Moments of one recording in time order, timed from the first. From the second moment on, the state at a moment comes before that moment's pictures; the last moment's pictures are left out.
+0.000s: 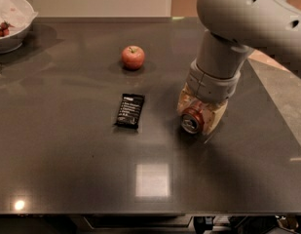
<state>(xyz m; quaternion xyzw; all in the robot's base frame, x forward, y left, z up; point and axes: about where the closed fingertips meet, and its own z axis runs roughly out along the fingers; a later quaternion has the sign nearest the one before) 0.473 -0.115 0.853 -0.92 0.40 0.00 0.05</state>
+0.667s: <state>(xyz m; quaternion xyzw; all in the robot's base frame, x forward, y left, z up) 0.454 -0.087 0.892 -0.87 0.47 0.05 0.14</state>
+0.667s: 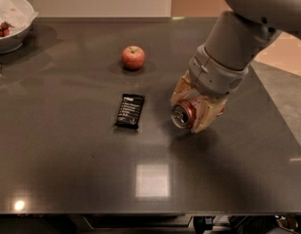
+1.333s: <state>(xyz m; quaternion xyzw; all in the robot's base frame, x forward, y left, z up) 0.441 -0.071 0.916 -0.78 0.55 0.16 0.24</state>
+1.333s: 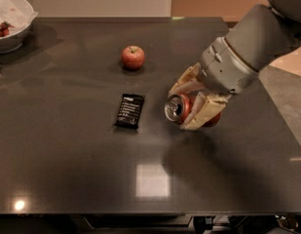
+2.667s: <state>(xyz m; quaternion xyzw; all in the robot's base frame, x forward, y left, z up) 0.452 -0.070 0.926 -0.61 0.59 0.34 0.41</state>
